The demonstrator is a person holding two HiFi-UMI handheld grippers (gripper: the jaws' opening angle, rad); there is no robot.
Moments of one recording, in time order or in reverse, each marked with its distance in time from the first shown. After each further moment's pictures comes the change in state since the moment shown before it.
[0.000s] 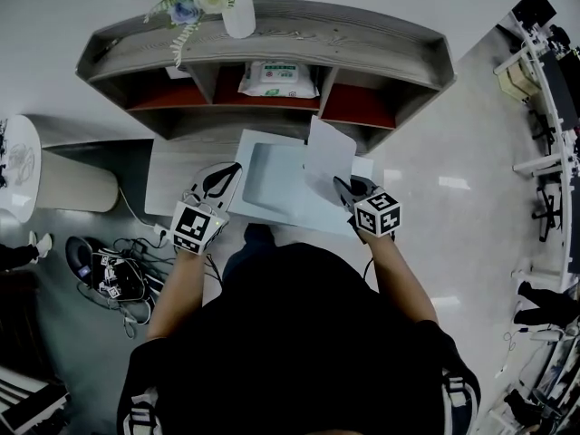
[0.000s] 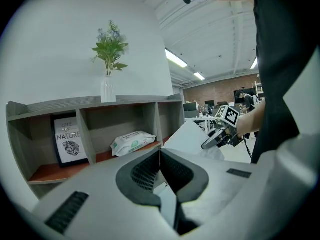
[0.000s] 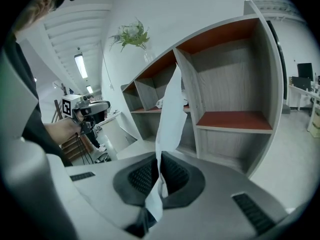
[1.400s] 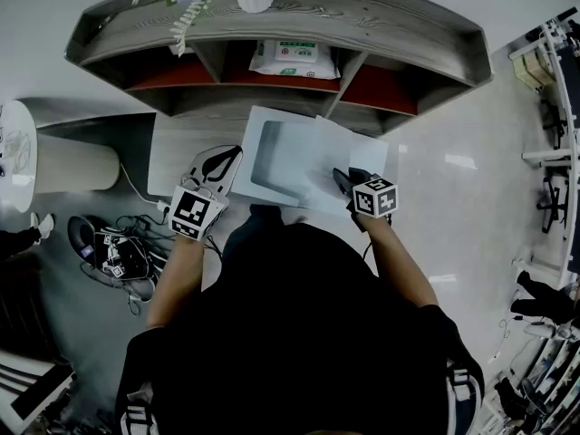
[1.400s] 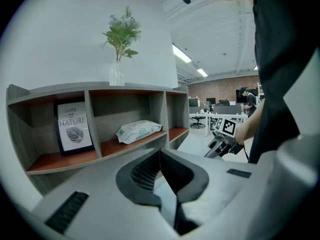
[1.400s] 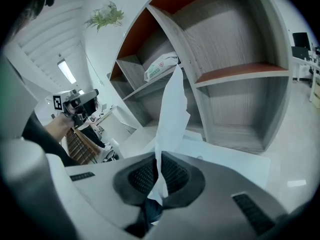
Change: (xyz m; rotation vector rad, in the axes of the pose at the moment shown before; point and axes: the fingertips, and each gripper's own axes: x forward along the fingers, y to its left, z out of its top) left arm 0.005 0.033 -0.038 -0.040 0.067 -0.013; right arm 0.069 -0.009 -0.072 0.181 0.167 0.046
